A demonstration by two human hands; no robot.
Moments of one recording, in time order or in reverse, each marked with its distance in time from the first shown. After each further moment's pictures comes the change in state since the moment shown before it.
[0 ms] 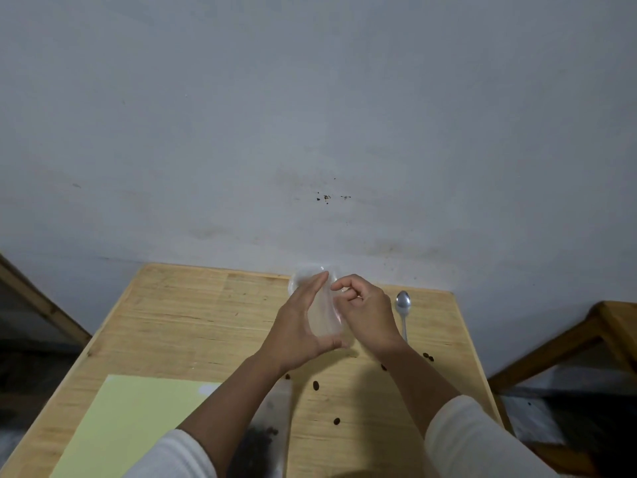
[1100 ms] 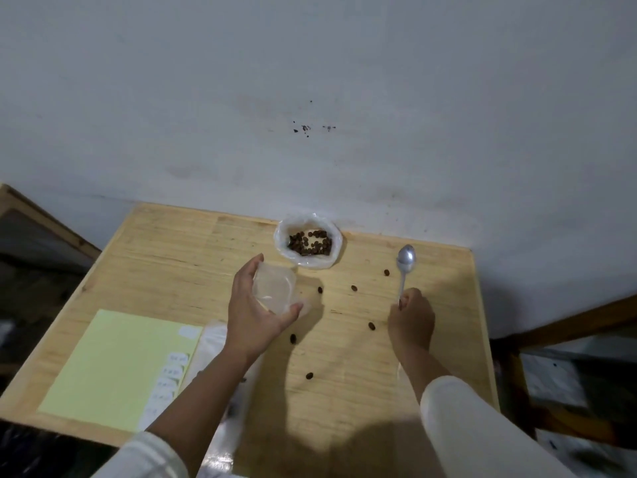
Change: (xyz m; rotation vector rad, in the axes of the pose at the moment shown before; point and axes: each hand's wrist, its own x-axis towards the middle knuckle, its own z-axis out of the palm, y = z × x) left_hand -0.024 -0.035 0.046 0.129 0.426 -0.283; right_hand 0.019 0.168 -0.053 -0.503 0.274 0.307
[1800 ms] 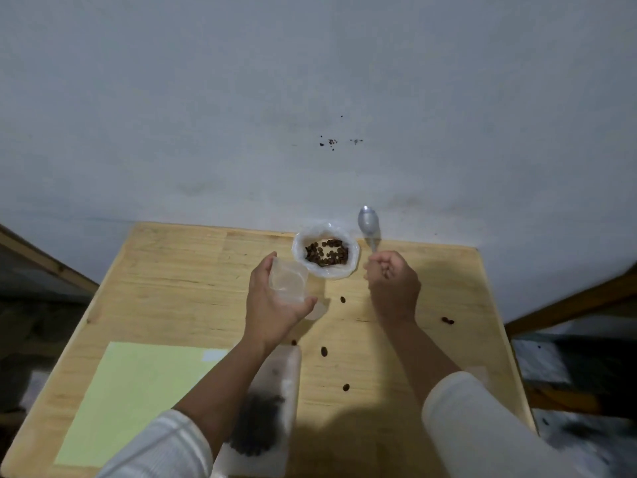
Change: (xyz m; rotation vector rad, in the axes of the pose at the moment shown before) left_hand 0.045 -0.020 -0.023 -0.059 -0.092 -0.043; right_hand -0.031 -0.117 0.004 0.461 0.092 -0.131
